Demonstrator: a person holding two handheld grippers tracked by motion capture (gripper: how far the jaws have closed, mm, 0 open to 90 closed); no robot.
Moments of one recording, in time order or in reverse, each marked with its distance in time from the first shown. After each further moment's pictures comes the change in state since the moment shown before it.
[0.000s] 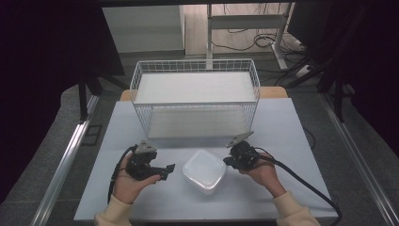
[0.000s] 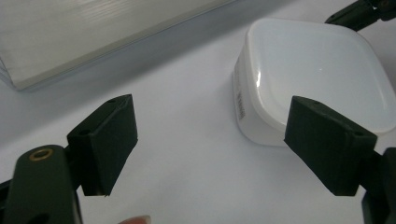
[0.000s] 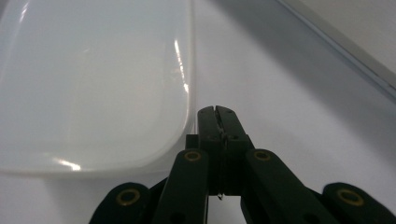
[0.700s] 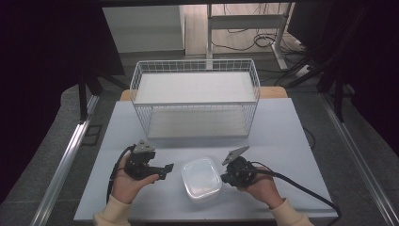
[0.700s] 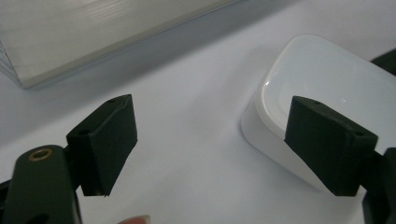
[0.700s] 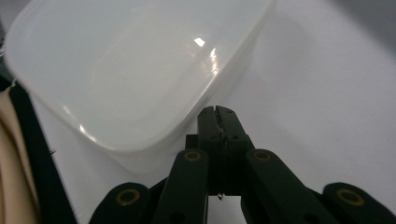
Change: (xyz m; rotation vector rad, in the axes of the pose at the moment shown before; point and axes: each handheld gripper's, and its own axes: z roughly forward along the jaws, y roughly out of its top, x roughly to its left) left arm 0.003 -0.001 -0.001 0.000 0.004 -0.007; right arm 0.043 -0.018 -0.004 0.056 0.083 -0.040
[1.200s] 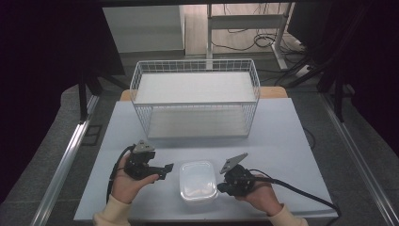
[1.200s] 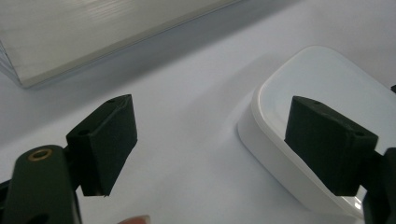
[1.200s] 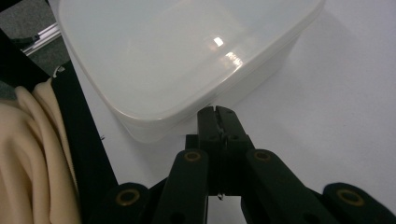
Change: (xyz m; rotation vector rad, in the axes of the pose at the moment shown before) left arm 0.001 0.000 0.000 -0.002 0.000 -0.002; right arm 0.021 -0.007 -0.001 0.003 0.077 -0.002
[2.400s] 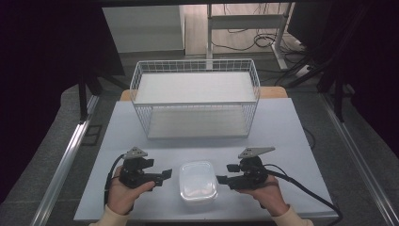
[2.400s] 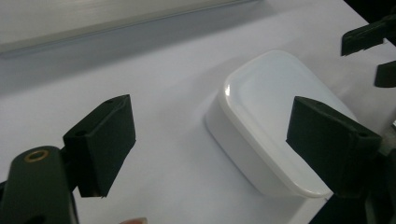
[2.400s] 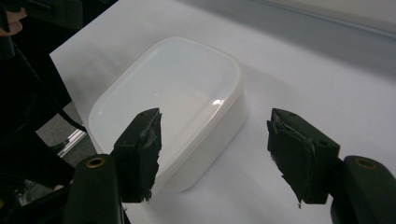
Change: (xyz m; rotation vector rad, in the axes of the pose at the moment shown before) left arm -0.009 -0.016 -0.018 -0.038 -0.094 -0.128; right arm -0.017 -0.008 -0.033 -0.320 0.019 0.260
